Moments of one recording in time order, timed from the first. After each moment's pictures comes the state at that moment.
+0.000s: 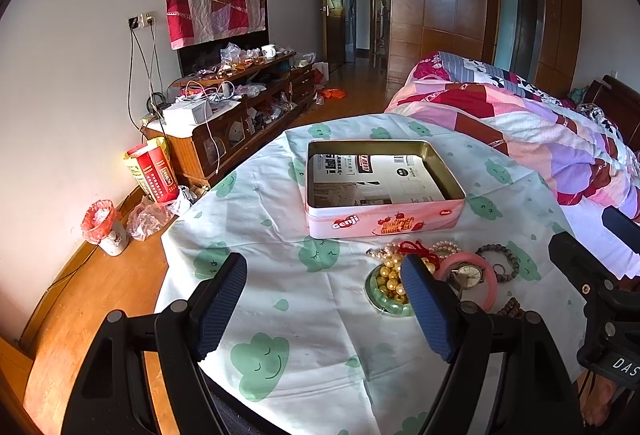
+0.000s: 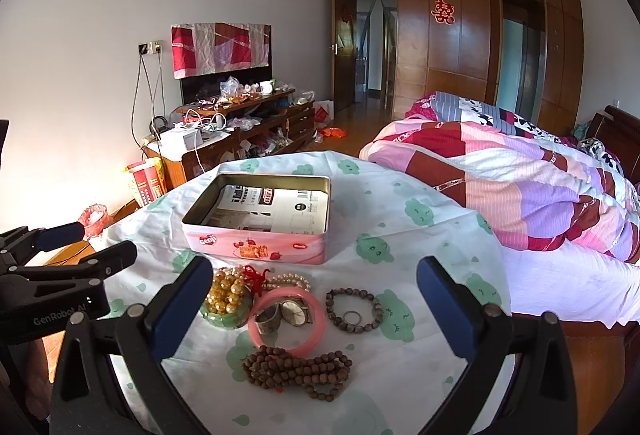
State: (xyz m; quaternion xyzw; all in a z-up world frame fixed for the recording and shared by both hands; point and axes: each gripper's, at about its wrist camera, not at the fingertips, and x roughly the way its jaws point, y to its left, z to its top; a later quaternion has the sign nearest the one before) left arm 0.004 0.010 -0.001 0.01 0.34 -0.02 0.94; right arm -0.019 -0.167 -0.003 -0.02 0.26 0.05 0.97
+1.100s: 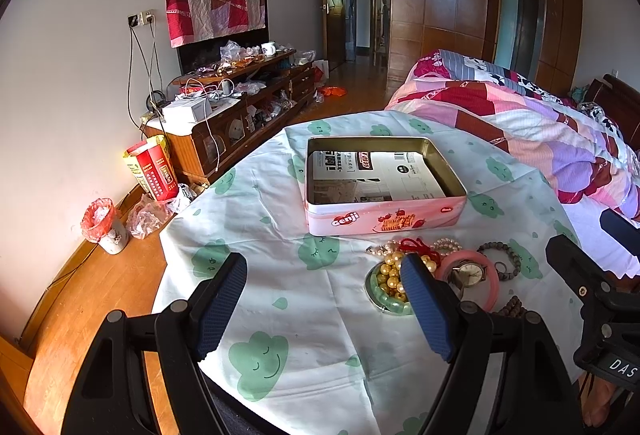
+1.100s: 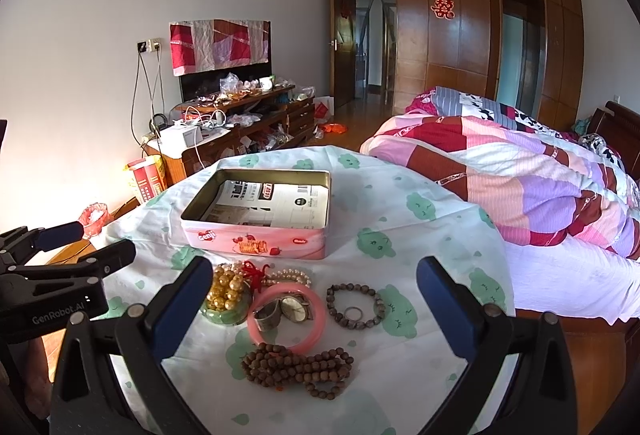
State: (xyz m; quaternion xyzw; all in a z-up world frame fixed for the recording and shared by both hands) left arm 0.005 0.011 -0.004 0.01 0.34 -0.02 0.94; right arm -0.017 -0.171 -0.011 -0.01 0.26 0.05 0.96
